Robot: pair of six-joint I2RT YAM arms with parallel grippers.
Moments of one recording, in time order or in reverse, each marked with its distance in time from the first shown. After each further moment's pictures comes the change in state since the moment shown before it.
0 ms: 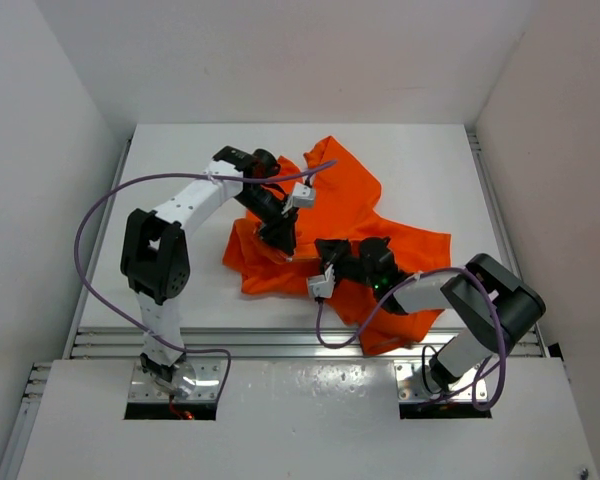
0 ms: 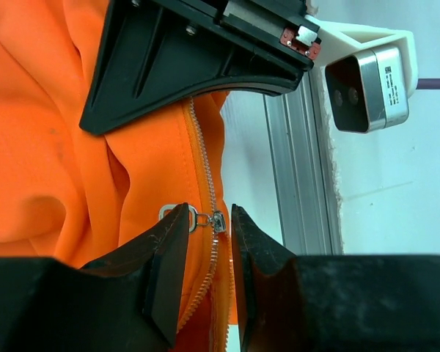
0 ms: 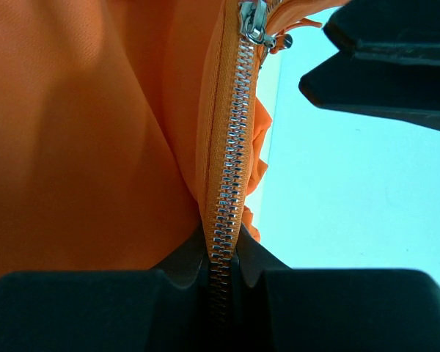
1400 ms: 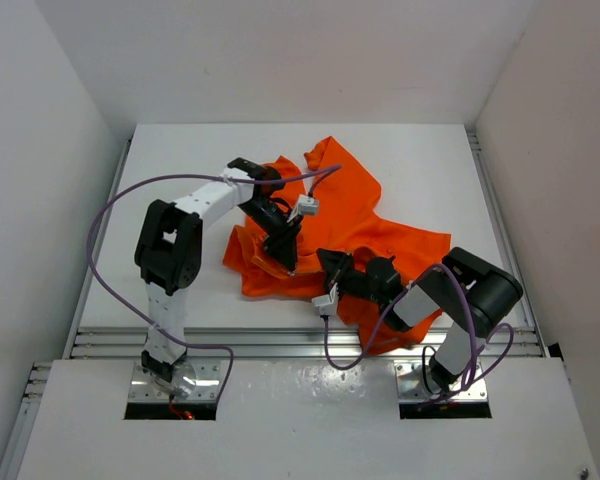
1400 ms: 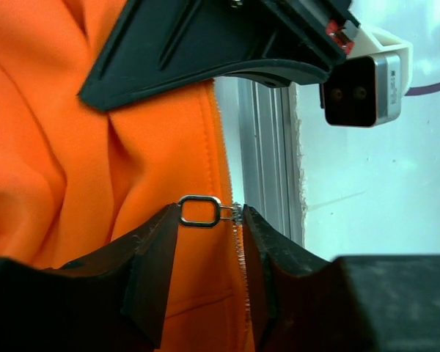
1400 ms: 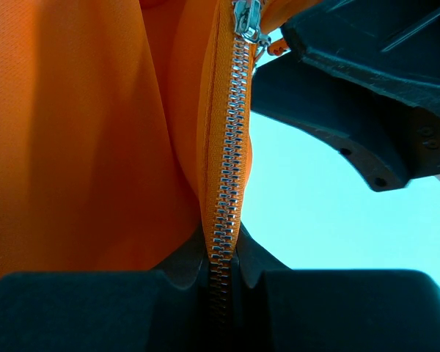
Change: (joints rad) left arm -0.007 0.104 -0.051 -0.009 0.053 -0.075; right arm 0.035 0.133 -0.159 0.396 0.023 -0.105
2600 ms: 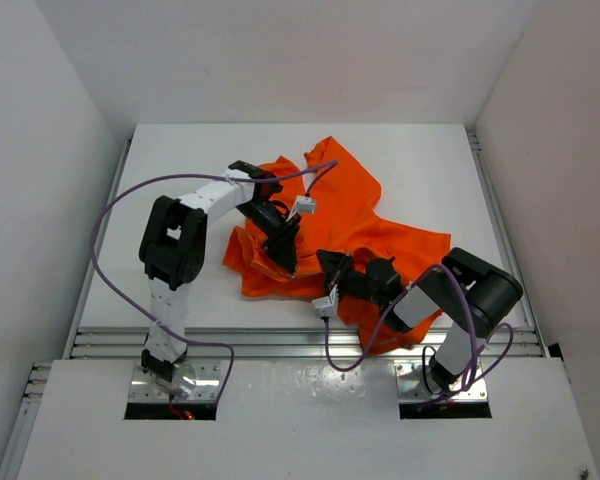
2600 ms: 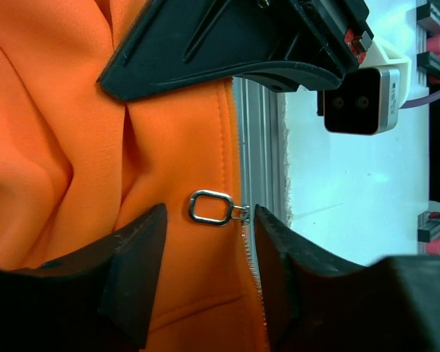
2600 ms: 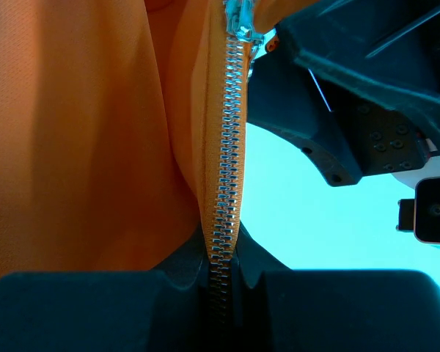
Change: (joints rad) left arm 0.022 0.057 -0.002 0.003 0.056 -0.047; right arm 0.005 -0.001 -0.006 0.003 0.001 -0.019
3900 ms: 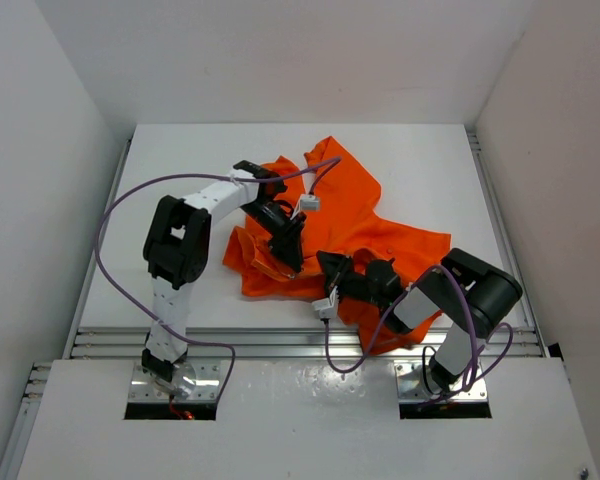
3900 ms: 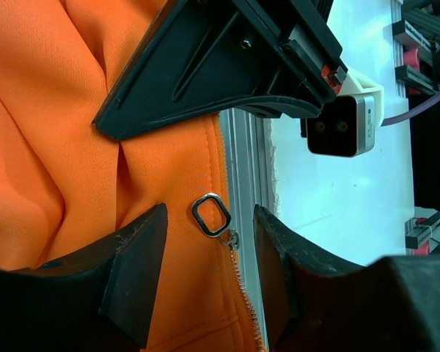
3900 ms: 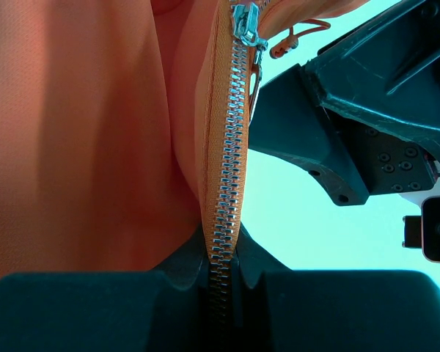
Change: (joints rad) left arm -0.023 0.023 0.027 -0.008 0.062 -0.014; right arm 0.011 0.000 -0.009 0.004 0.011 -0.002
